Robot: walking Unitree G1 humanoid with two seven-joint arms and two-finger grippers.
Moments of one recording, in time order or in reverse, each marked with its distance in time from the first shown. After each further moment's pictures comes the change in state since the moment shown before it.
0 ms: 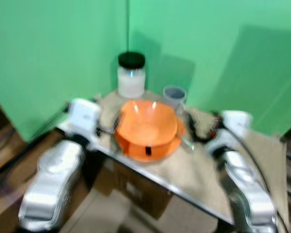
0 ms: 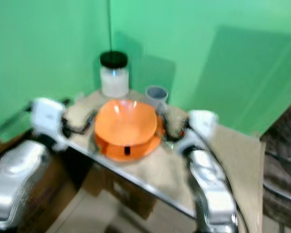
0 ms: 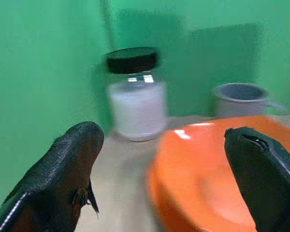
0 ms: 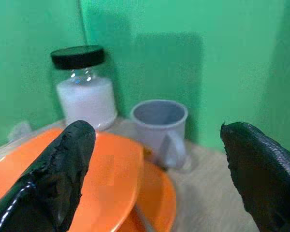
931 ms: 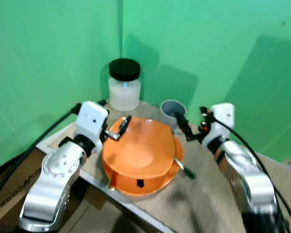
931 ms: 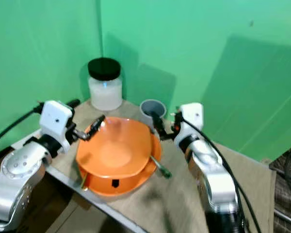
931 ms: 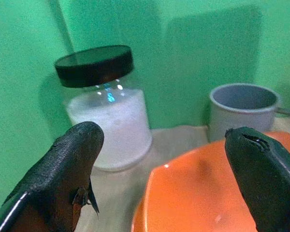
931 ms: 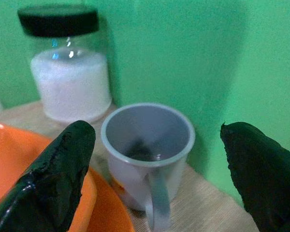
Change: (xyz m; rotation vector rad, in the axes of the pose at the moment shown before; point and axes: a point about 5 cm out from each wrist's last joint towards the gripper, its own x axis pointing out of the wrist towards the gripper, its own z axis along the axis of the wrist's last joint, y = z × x) left arm -0.002 -0.015 0.002 0.073 0.008 -0.155; right arm 0.028 -0.017 -0.007 -0.092 0.126 0.181
